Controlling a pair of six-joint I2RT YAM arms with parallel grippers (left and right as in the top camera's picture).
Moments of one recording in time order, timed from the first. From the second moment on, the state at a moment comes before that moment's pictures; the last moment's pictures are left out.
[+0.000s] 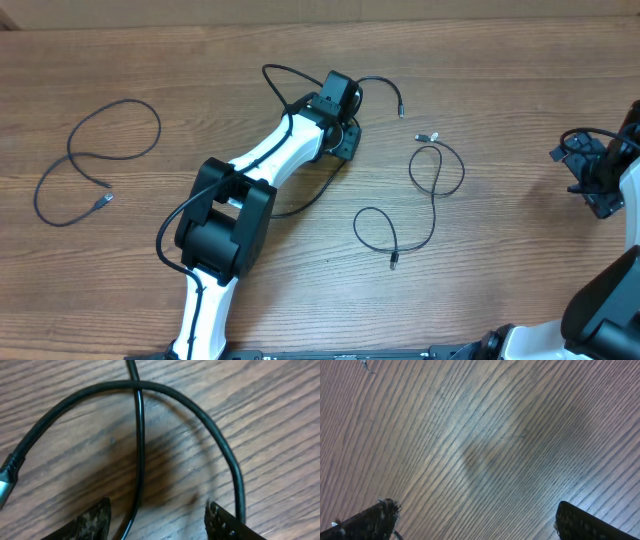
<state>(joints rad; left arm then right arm) -0.51 2.22 1.64 -0.57 0.01 -0.16 -0.51 1.65 1.25 -0.85 -0.01 0.48</state>
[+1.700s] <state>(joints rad) -0.28 2.31 1.91 -1.41 0.15 -0.05 -0.51 1.65 1.25 -0.85 -0.01 0.48</state>
